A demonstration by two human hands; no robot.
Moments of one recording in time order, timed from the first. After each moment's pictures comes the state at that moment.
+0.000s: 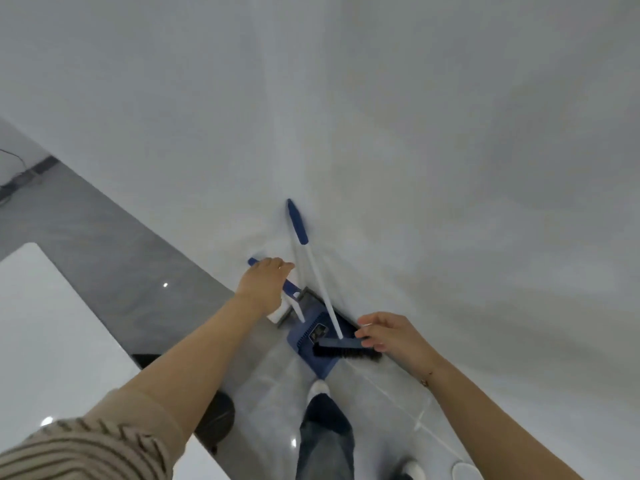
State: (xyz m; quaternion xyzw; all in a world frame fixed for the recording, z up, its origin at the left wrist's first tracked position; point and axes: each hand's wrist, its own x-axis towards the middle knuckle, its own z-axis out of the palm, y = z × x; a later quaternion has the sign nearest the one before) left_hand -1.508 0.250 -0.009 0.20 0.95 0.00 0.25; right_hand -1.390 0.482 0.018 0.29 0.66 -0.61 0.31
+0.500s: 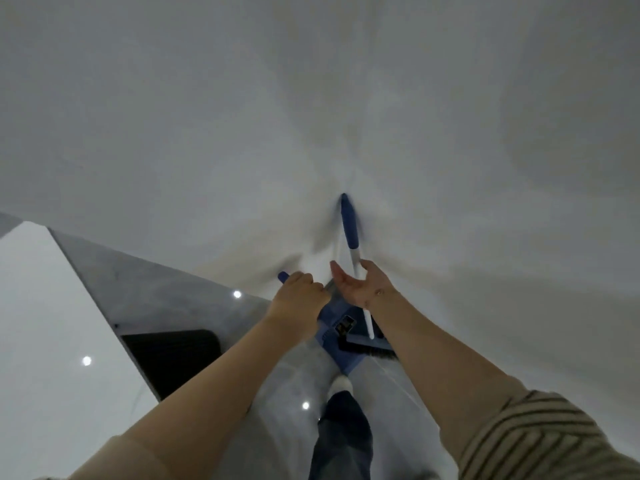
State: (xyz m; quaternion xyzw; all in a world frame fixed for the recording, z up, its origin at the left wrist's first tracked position) left_hand -1.542 0.234 -0.083 0.30 0.91 -0.08 0.26; right_hand -1.576 0.379 -0.120 0.55 0.03 -0.80 0.22
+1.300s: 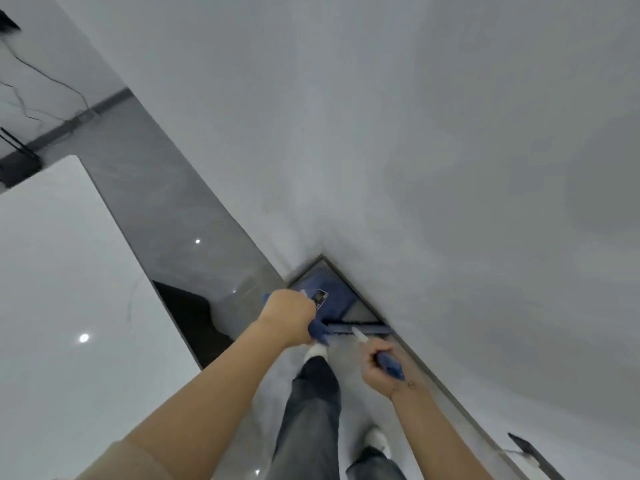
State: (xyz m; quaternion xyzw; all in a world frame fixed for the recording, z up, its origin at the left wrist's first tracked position) left_hand -1.361 0.313 -0.016 0.22 0.91 -0.12 0.33; right_hand -1.286 0.497 -0.071 0.56 -0.08 -0.80 0.20
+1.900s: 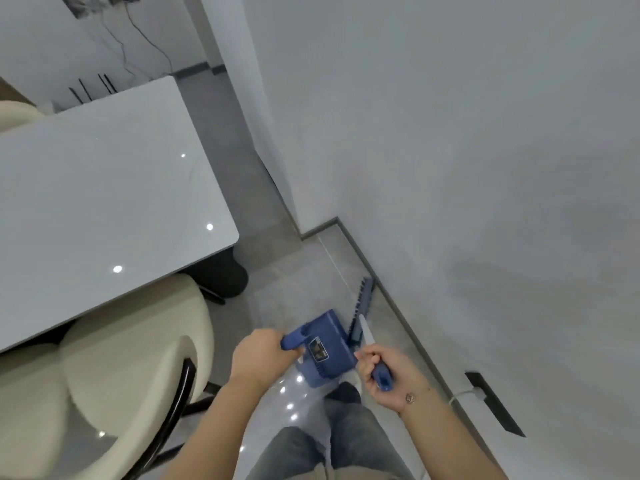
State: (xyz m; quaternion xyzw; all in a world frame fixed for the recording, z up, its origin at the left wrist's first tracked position) left_hand -0.992 0.372 0.013 -0.22 0.91 0.24 0.27; right_hand -1.033 0.589 -0.009 0.48 0.22 -0.72 0.44
